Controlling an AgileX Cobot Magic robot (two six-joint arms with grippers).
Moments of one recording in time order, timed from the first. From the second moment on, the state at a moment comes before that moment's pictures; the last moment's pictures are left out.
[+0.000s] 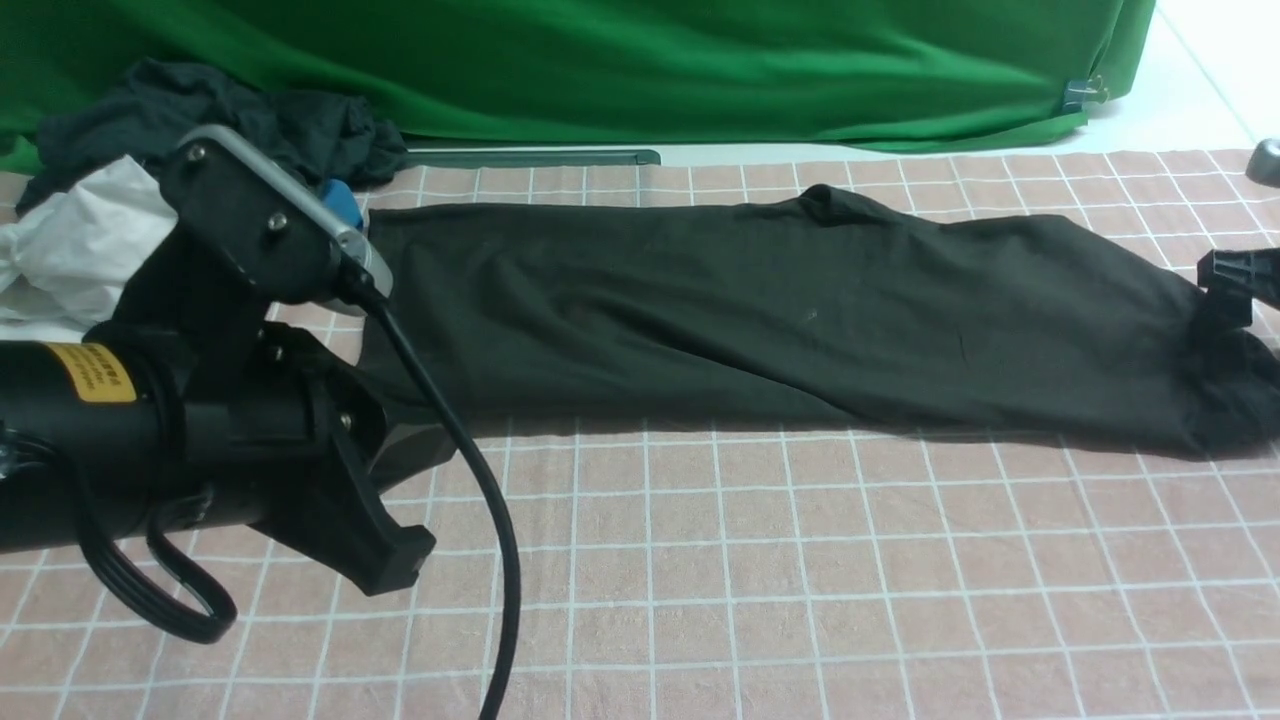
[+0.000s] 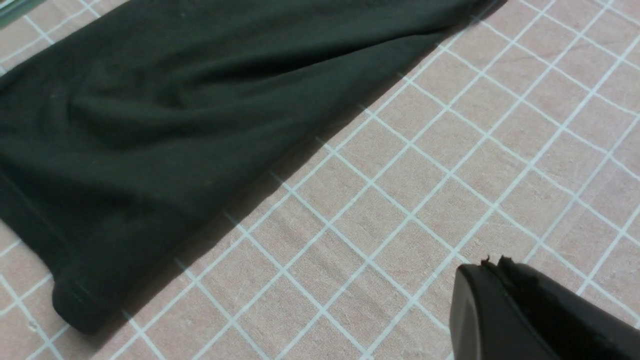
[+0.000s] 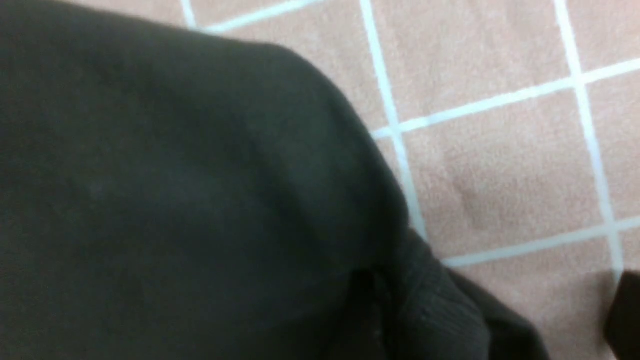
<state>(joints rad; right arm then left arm) -0.29 2.13 -1.53 0.17 0.79 -0.12 -0.39 0.99 -0.77 -0.38 0.63 0.59</state>
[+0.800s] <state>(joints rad) -0.29 2.05 -1.54 0.11 0.86 -0.19 -0.39 0.85 -0.77 -0.62 0.50 0.86</state>
